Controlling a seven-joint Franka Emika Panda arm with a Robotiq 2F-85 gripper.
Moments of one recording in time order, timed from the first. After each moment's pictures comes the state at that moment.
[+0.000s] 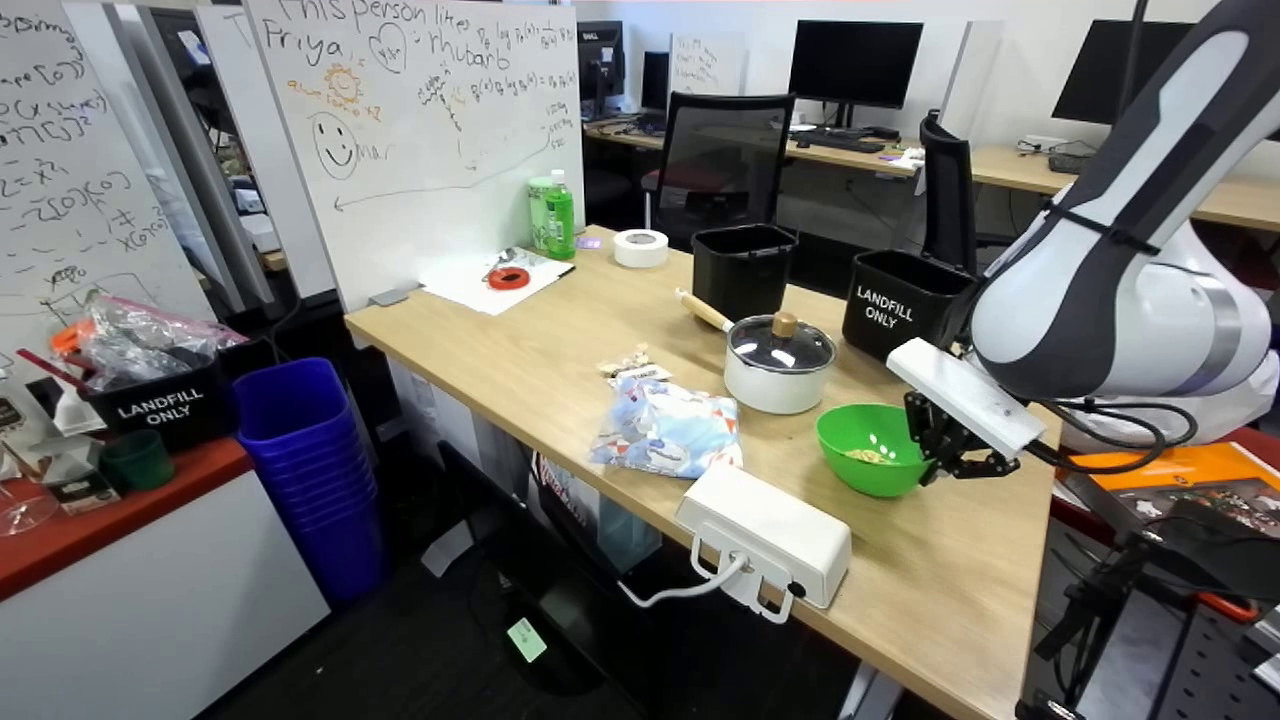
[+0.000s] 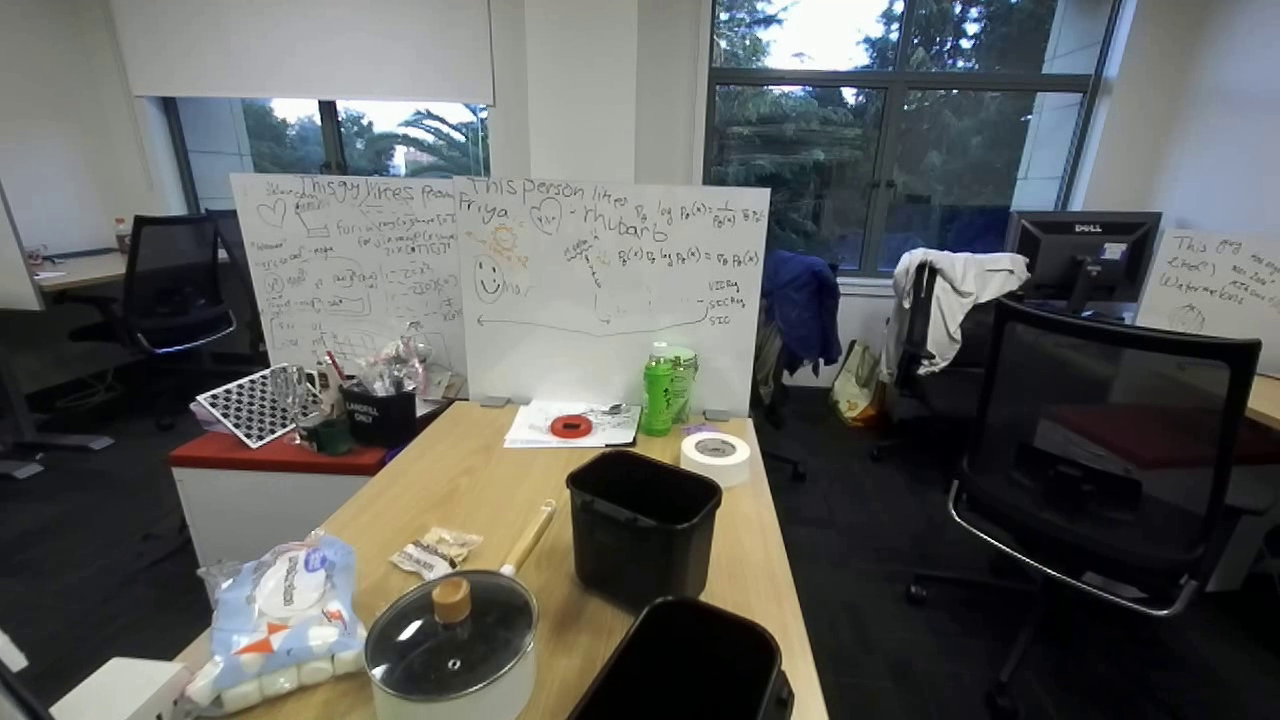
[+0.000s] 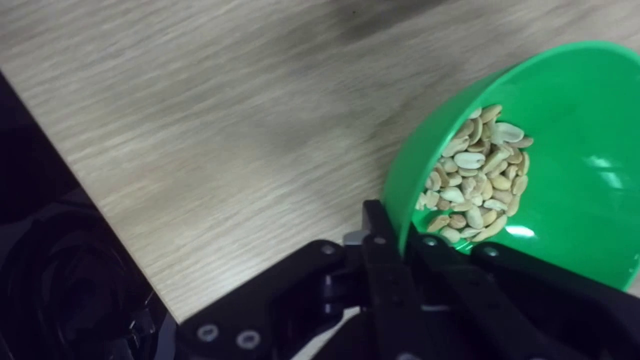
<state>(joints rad) -0.18 0.29 0.20 -2.79 0.59 3.21 1.13</state>
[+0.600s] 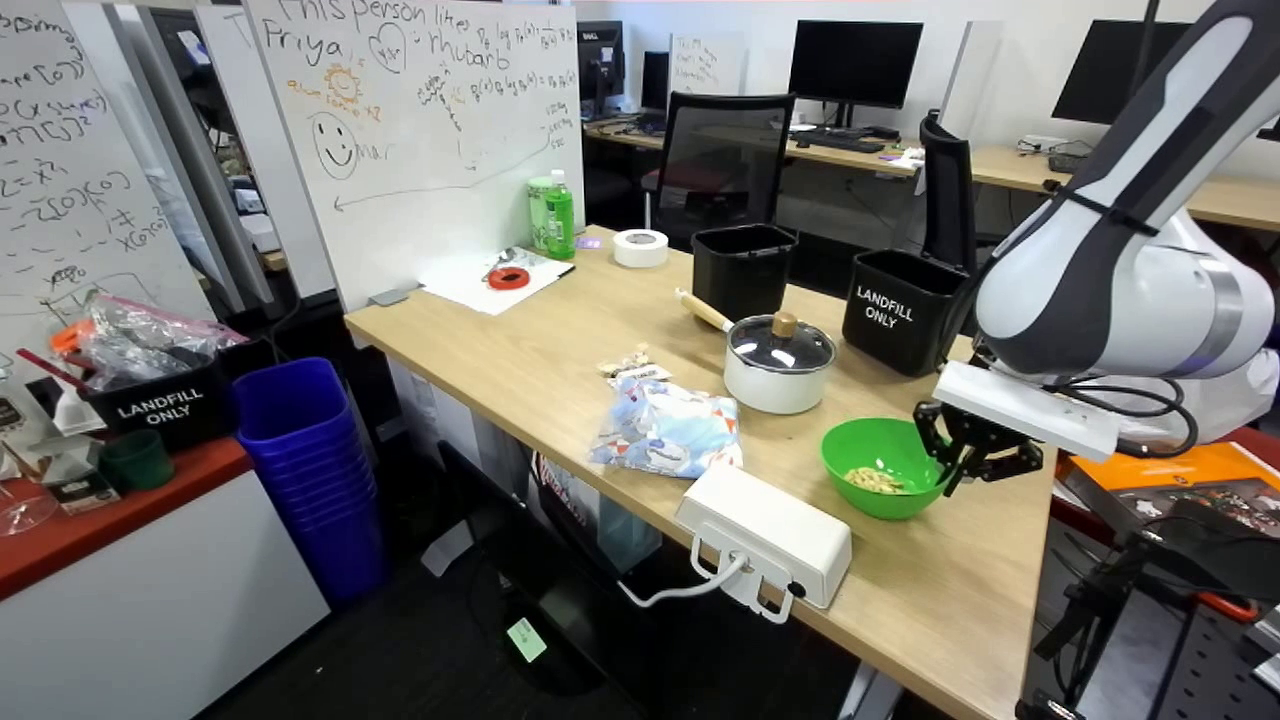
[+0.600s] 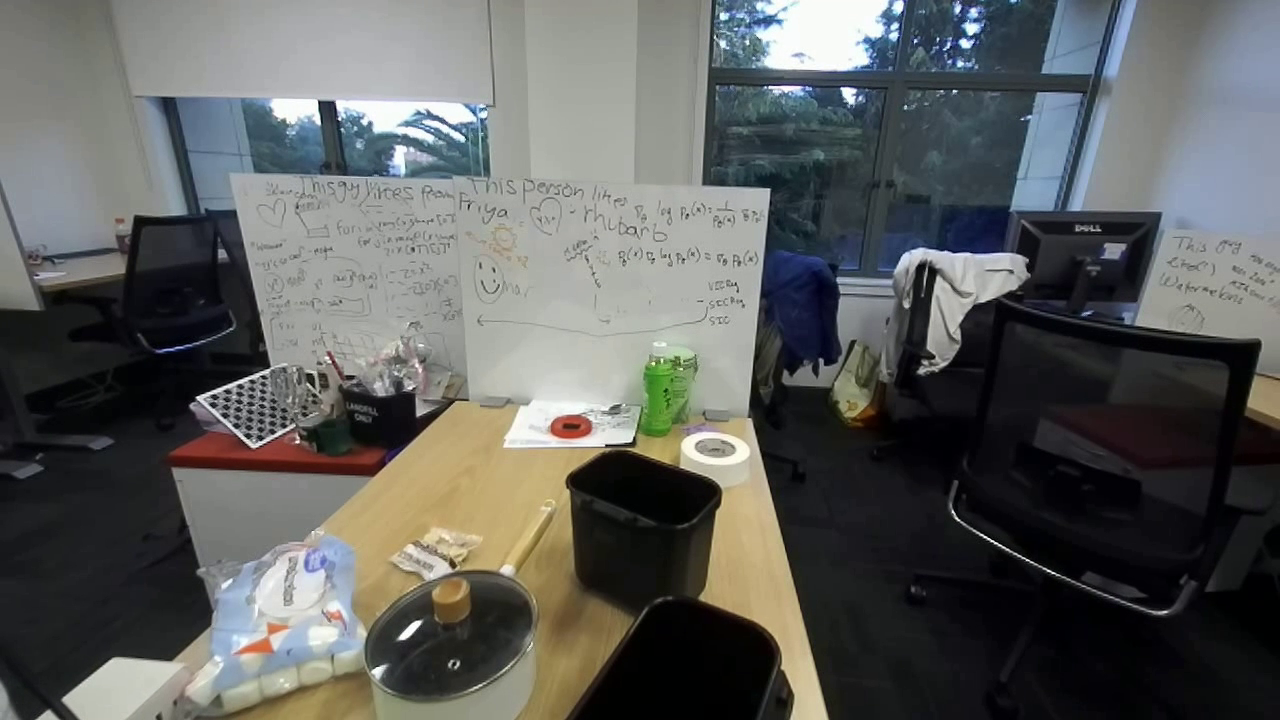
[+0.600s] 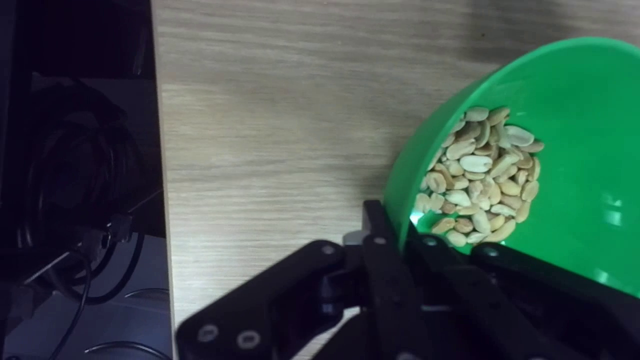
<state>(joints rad) -0.18 0.26 0.14 -2.78 0.60 3.07 0.62</state>
